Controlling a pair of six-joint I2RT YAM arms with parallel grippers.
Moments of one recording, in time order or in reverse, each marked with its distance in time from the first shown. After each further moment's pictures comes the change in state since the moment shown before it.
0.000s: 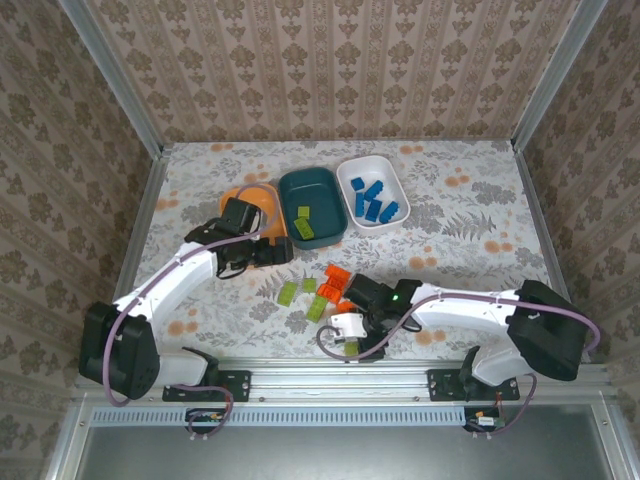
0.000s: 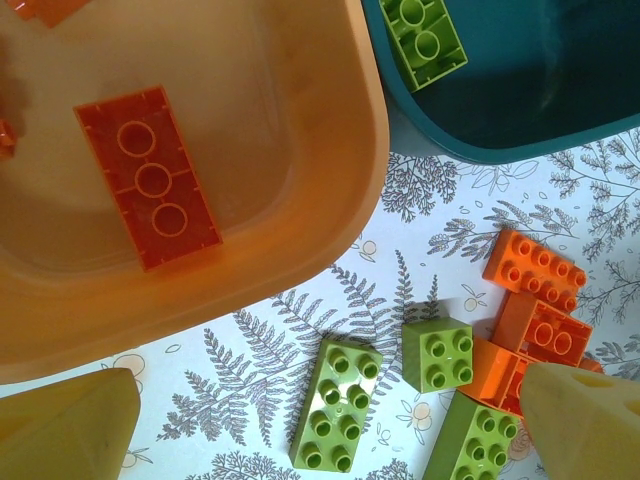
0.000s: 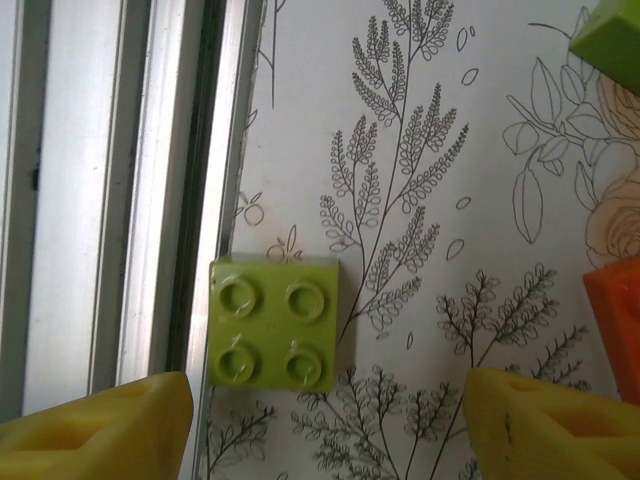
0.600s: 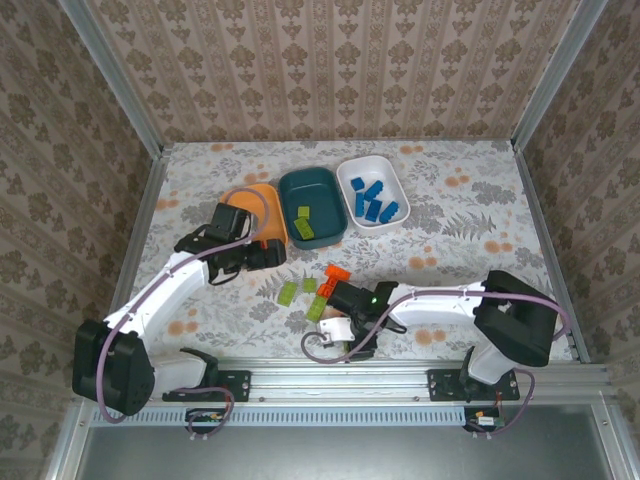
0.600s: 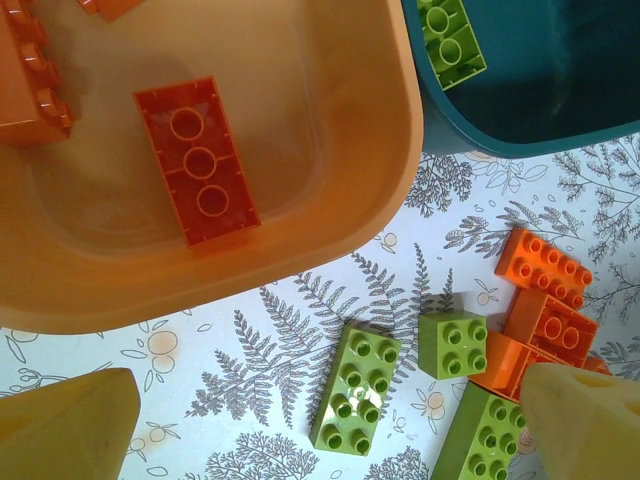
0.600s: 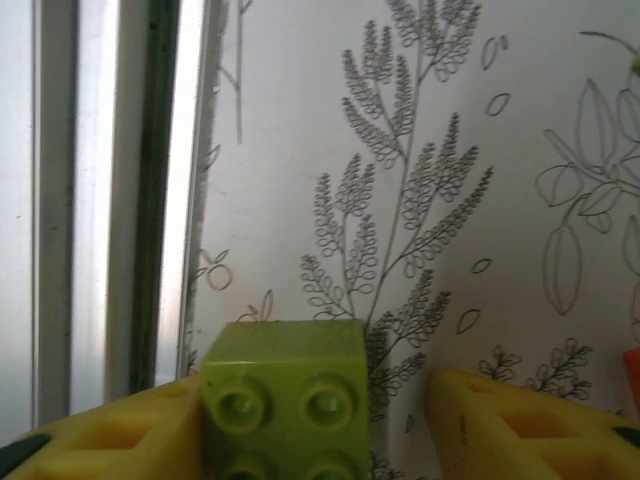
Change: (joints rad) left arm 0.040 -0.085 -0.053 -0.005 0.000 0.000; right arm 0.051 0.148 0.081 0.002 0.063 0.036
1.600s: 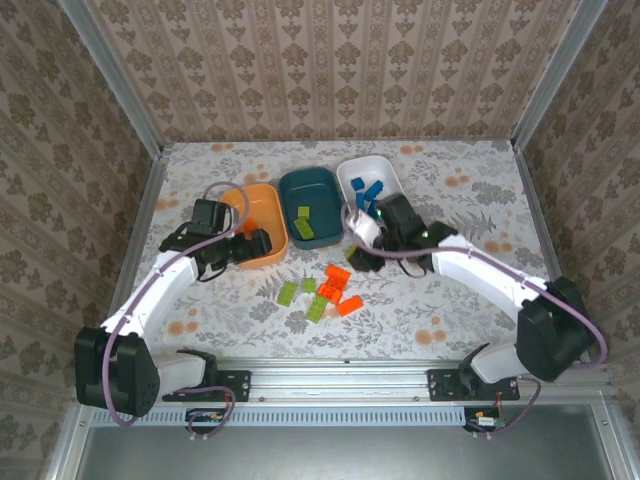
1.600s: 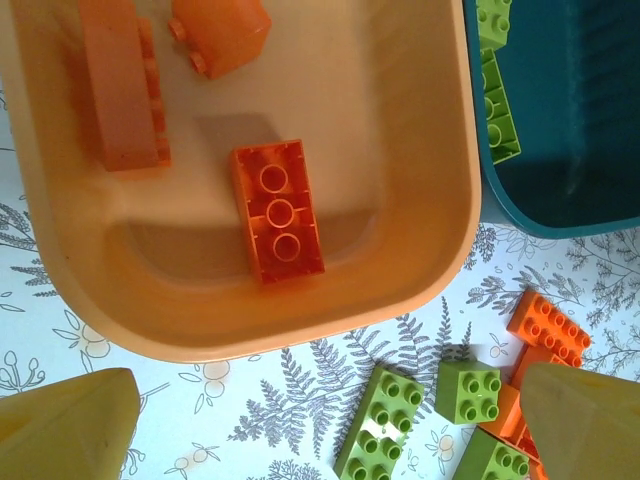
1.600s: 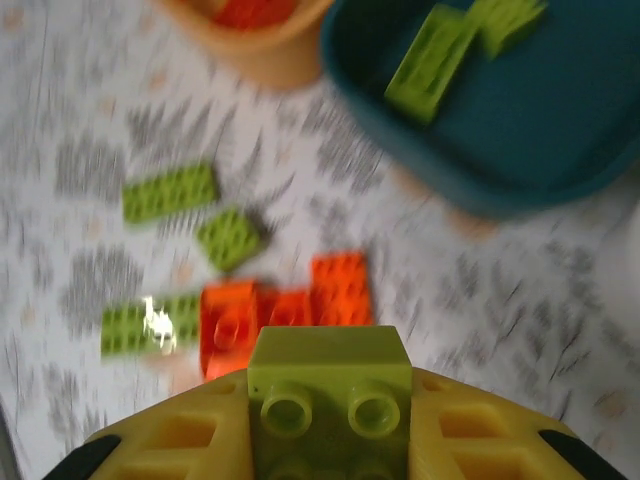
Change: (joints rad) left arm 0.148 -0.014 0.002 0.018 0.050 0.000; right arm -0.521 -0.114 0.258 0.096 -0.201 0.409
